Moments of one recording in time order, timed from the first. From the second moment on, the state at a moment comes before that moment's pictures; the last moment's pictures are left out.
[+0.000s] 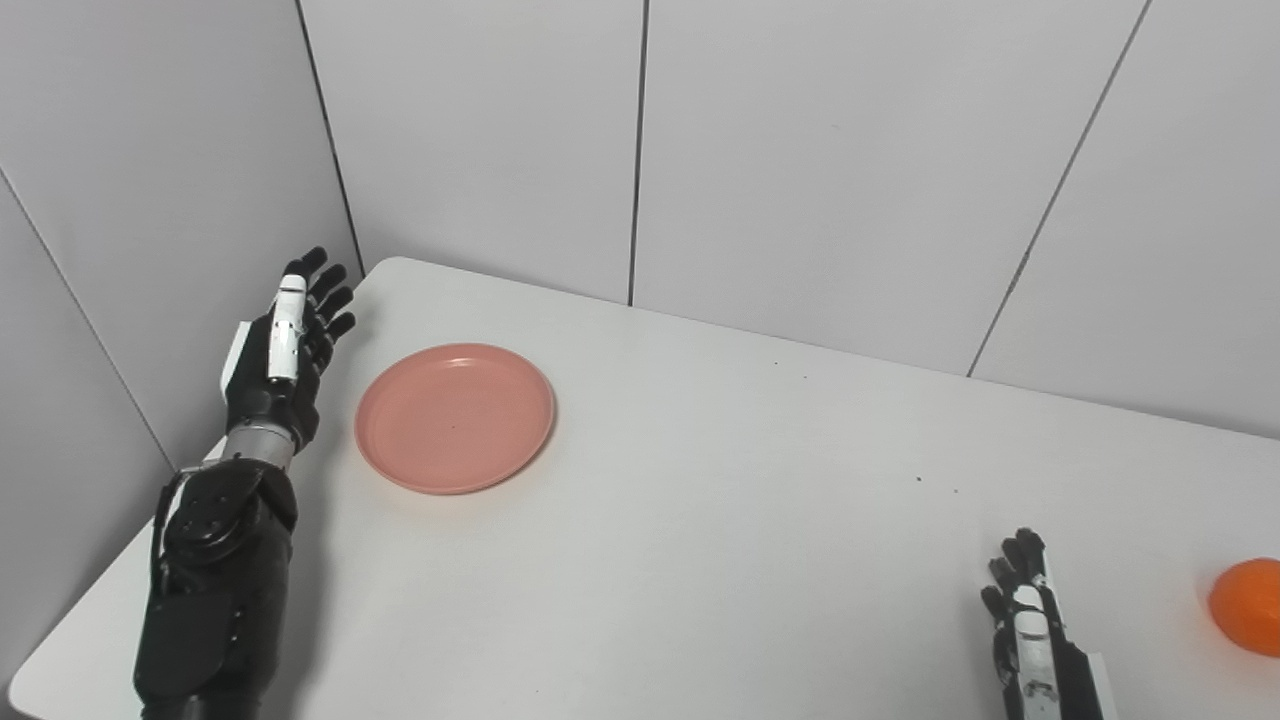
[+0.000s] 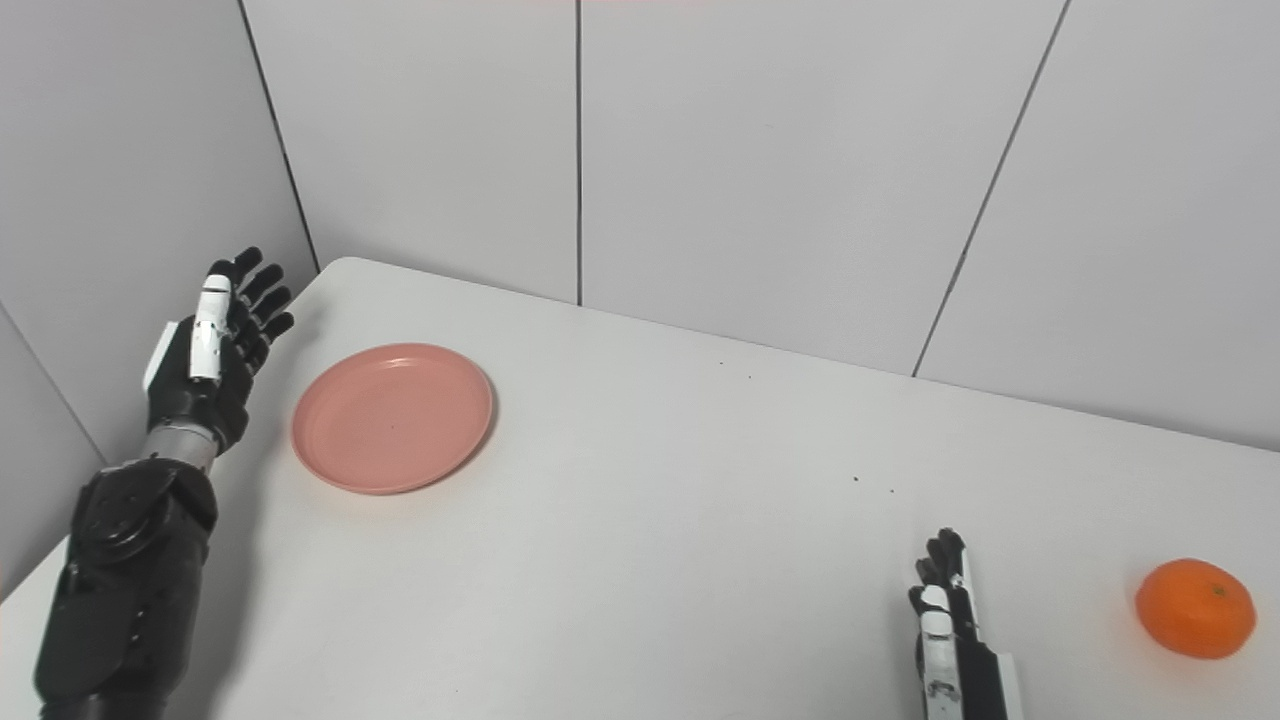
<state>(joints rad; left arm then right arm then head) -0.30 0.33 0.43 0.07 -0.30 0.21 0.00 0.05 0.00 0.05 -0.12 0.05 -0.06 0.03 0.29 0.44</state>
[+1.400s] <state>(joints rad) -0.25 0.29 0.40 0.15 -0.33 0.14 -0.01 0.05 0.00 0.04 -0.12 0.06 -0.06 0.03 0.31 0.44</state>
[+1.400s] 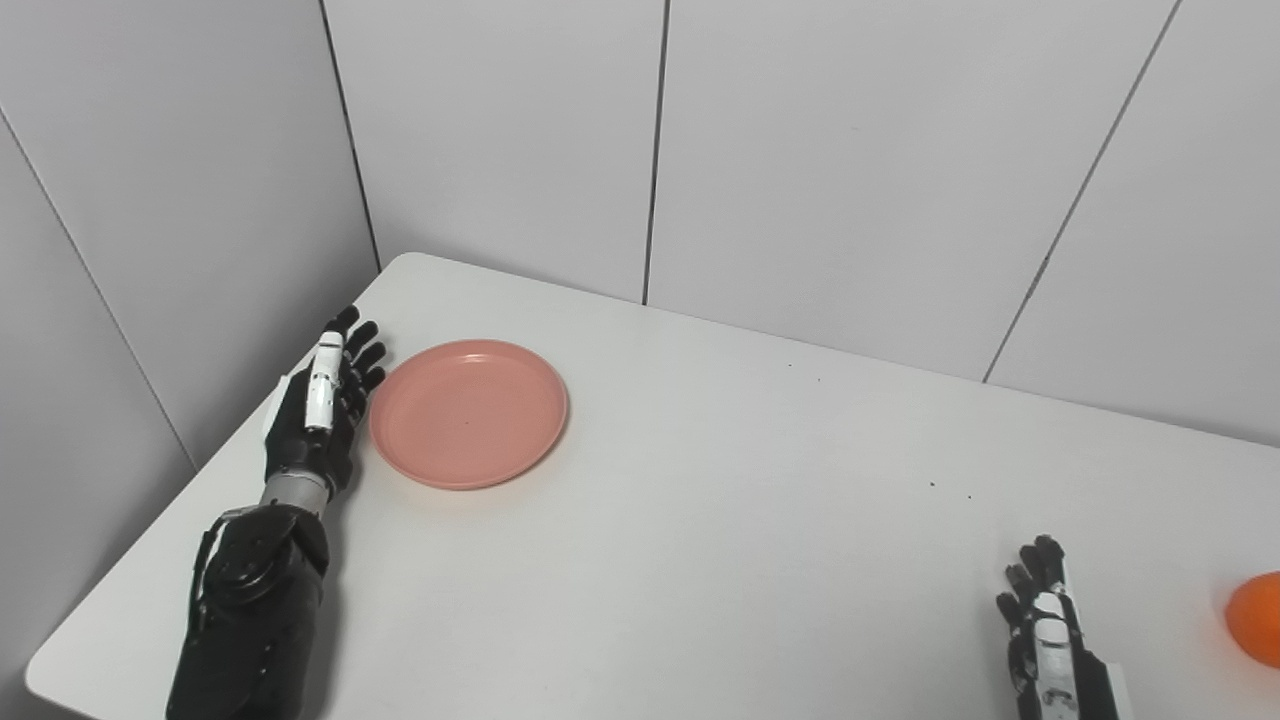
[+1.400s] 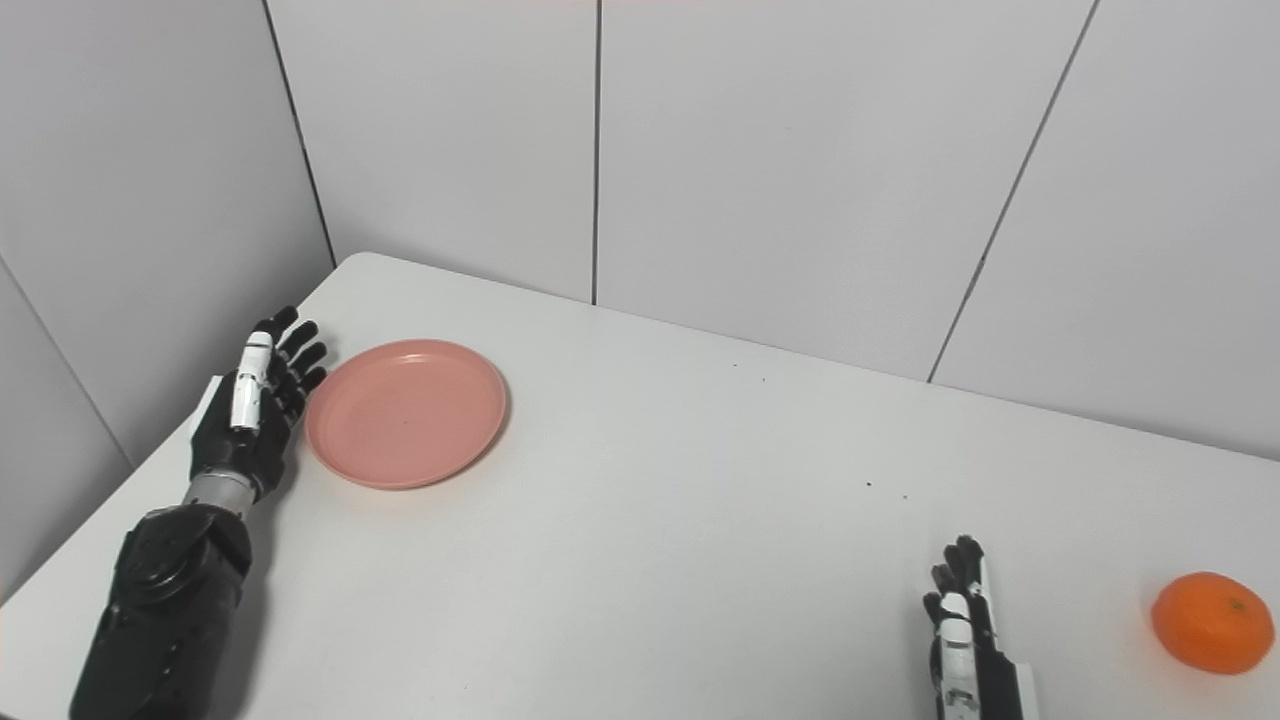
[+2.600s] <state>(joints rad) -0.31 0.30 0.34 0.33 -0.32 0.03 -0.05 0.05 0.00 0.04 -0.12 0.08 -0.06 0.03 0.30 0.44</state>
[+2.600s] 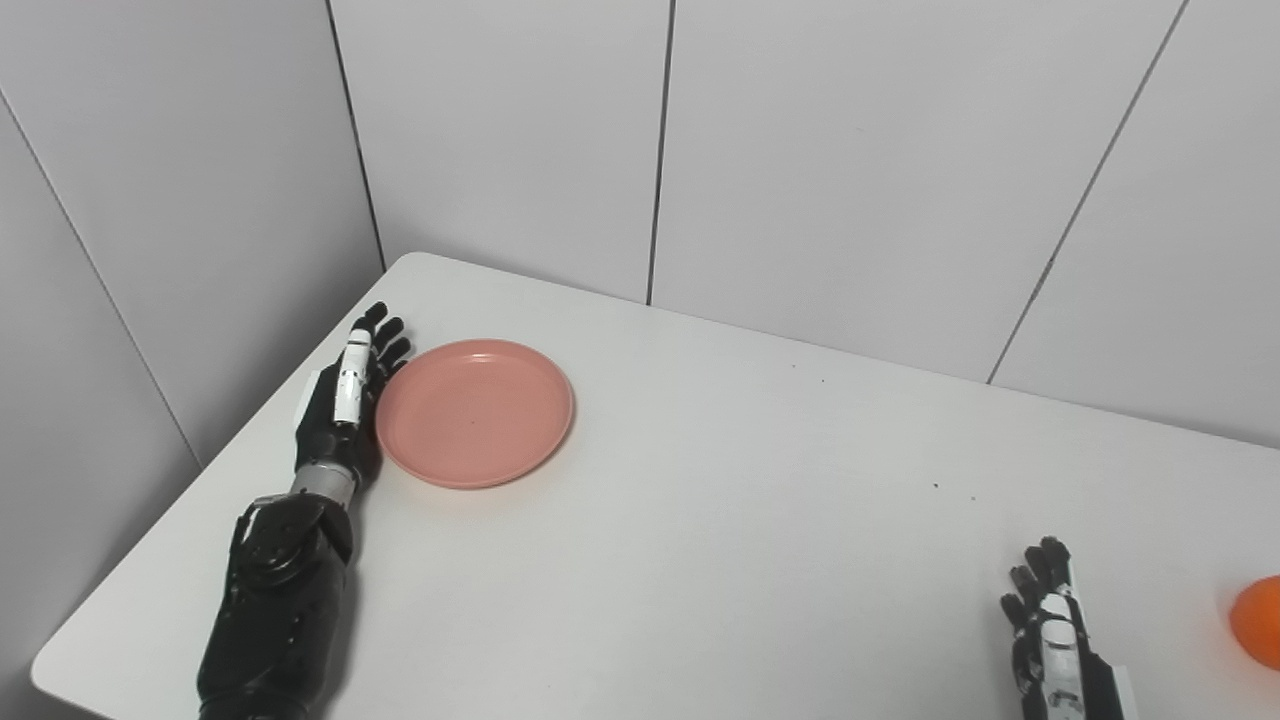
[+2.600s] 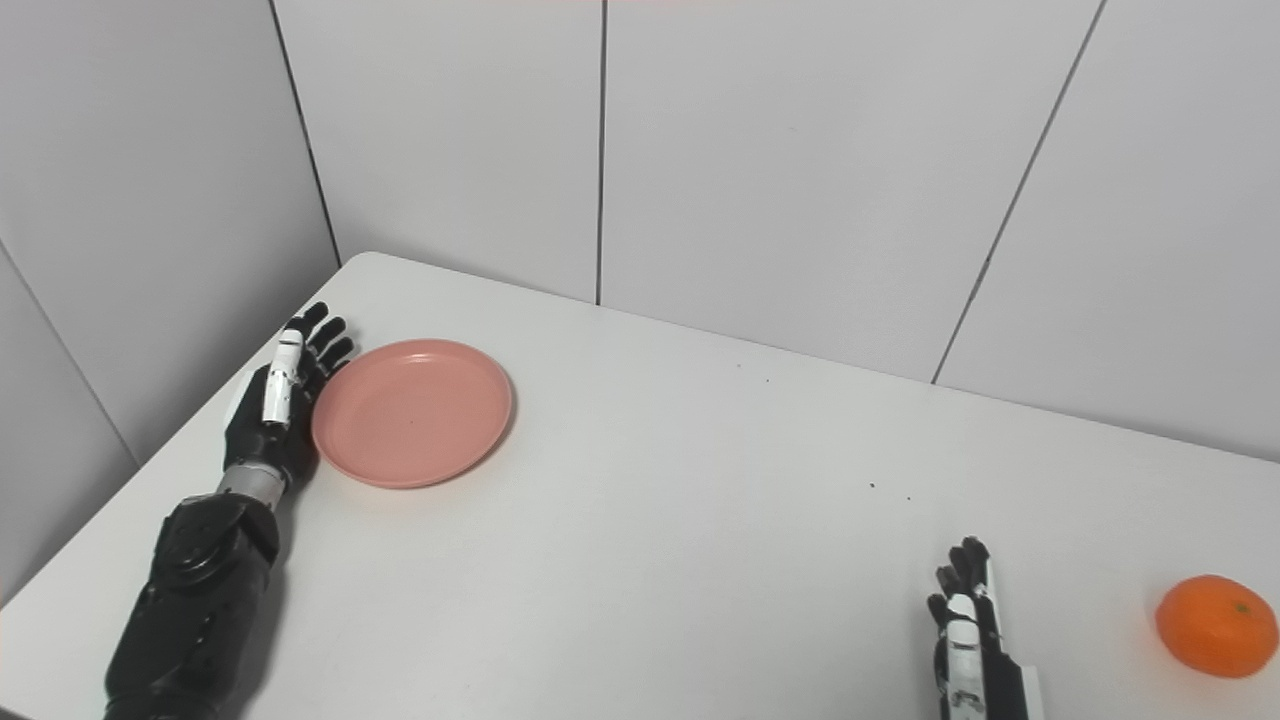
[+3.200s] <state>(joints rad) -0.32 0.25 0.29 0.25 -0.32 0.13 -0.04 0.05 0.00 0.04 -0.12 0.06 -0.06 0.03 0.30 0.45</state>
